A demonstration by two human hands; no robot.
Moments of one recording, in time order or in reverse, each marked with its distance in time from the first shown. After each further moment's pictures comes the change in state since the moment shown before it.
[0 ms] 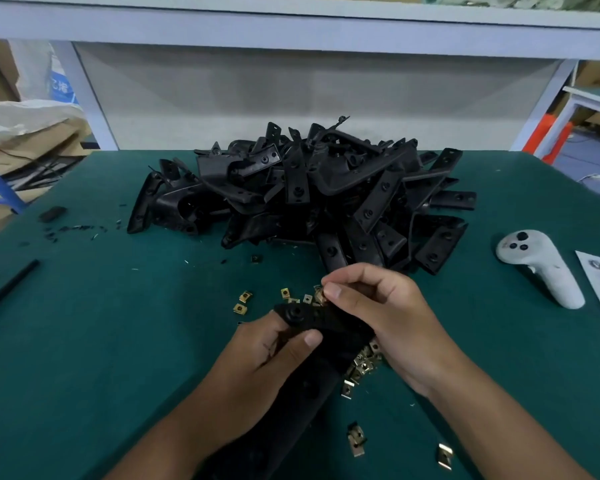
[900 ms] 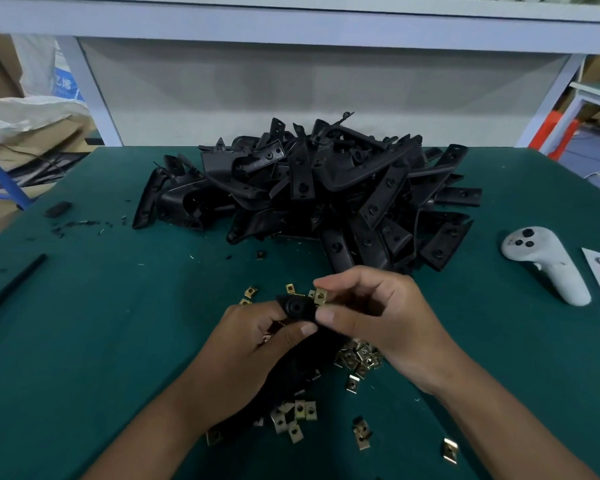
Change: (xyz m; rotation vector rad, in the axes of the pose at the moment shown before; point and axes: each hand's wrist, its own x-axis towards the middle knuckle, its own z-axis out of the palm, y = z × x) left_hand 0.004 0.007 -0.020 0.242 -0.029 0.069; right_hand -0.002 0.005 -0.001 -0.103 -0.141 -0.131
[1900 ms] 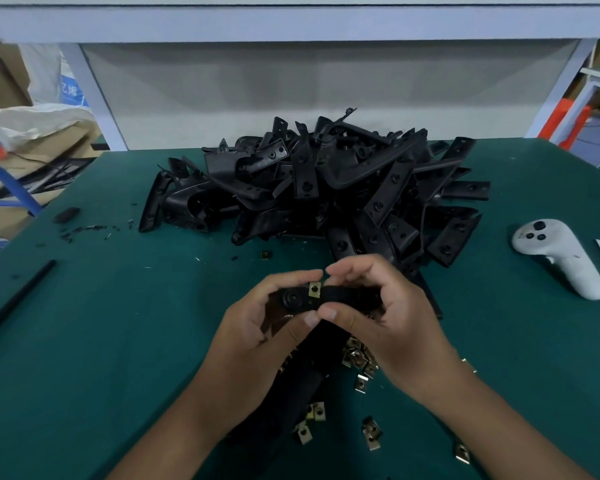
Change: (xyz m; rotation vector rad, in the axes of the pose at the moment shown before) left_hand -0.001 0.013 0.006 -0.306 0.153 0.035; right_hand -0.003 0.012 0.011 -0.320 0.194 -0.225
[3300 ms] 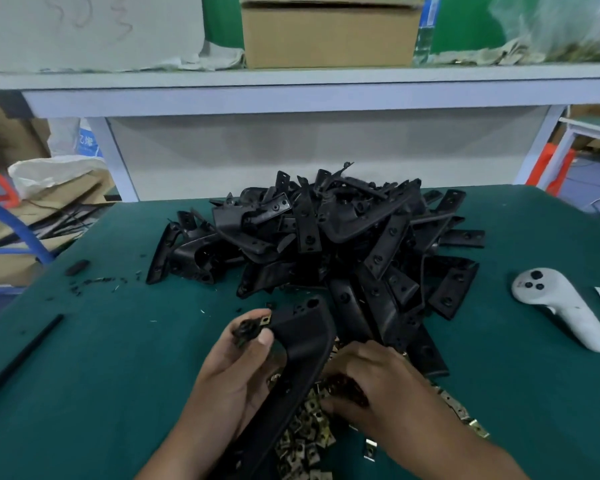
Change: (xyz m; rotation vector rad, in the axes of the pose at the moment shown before) left_hand 0.019 0.011 -0.012 -0.653 0.305 -0.337; right_hand 0.004 0.027 -0.009 -0.745 -0.404 0.010
